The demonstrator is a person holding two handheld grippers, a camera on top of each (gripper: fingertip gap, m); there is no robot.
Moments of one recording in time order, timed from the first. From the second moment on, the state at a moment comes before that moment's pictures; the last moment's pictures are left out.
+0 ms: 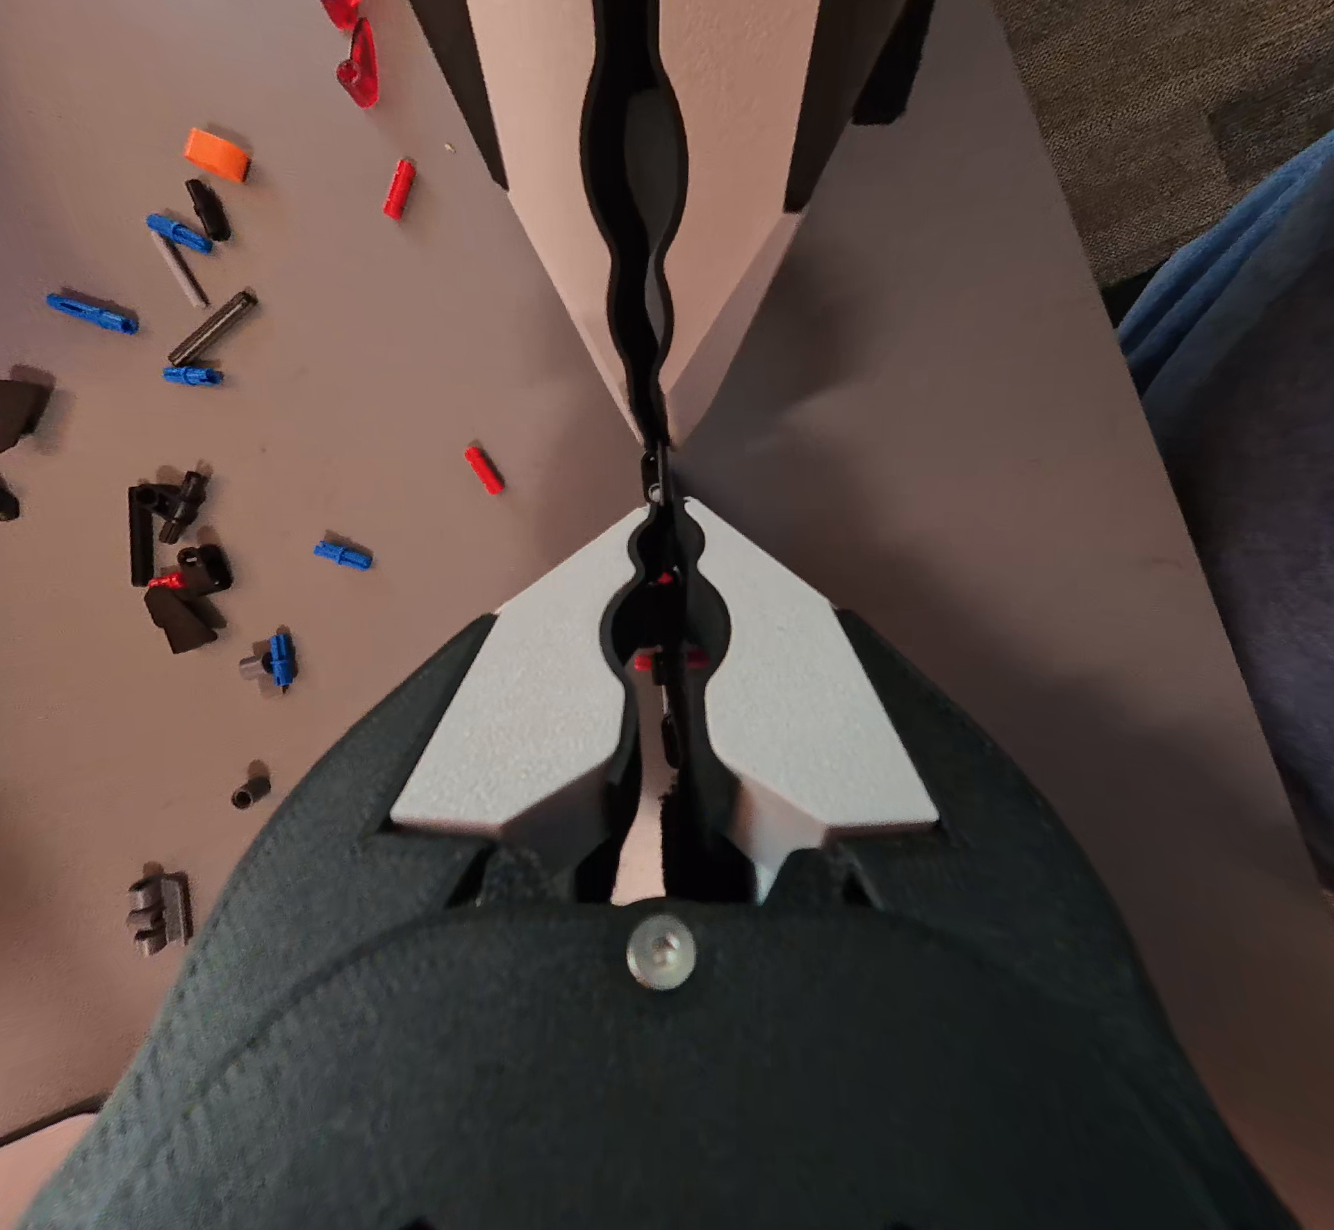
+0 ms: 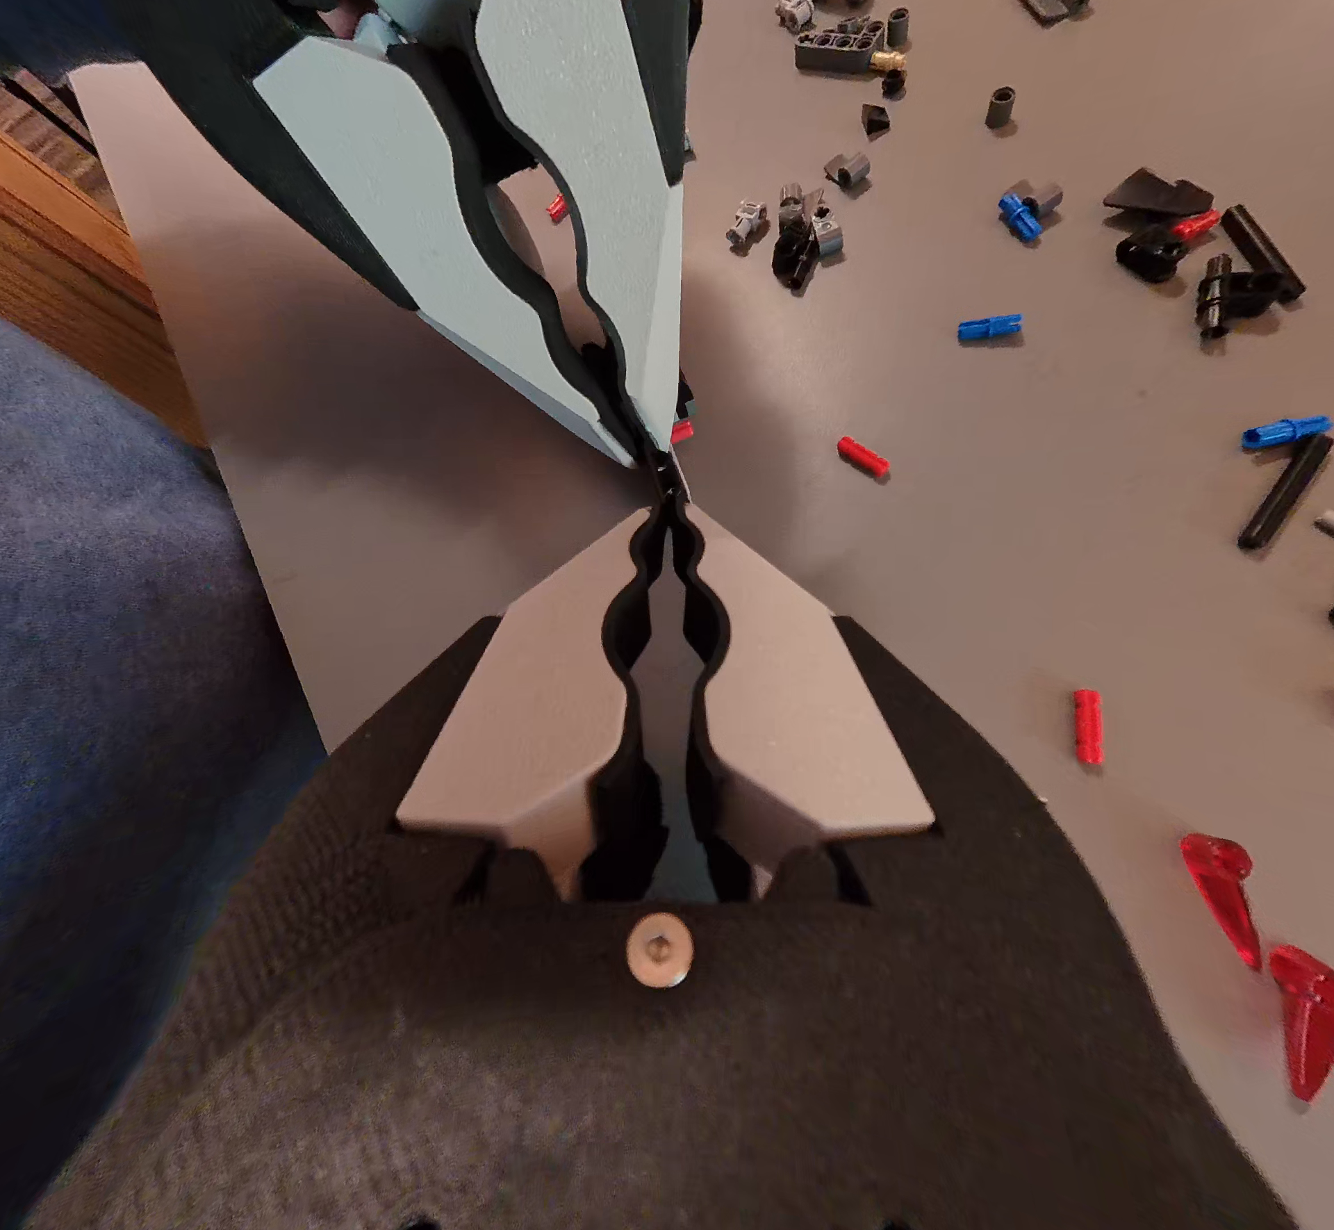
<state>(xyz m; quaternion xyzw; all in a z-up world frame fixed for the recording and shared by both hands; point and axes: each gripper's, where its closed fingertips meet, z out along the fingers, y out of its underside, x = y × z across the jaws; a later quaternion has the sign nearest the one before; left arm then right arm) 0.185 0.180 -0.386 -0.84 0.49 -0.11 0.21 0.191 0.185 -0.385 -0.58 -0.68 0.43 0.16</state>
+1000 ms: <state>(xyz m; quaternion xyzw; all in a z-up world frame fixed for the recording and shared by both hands) 0.186 0.181 -0.386 -0.84 0.48 -0.10 0.22 0.193 0.184 -0.388 -0.59 -0.67 0.43 0.16</state>
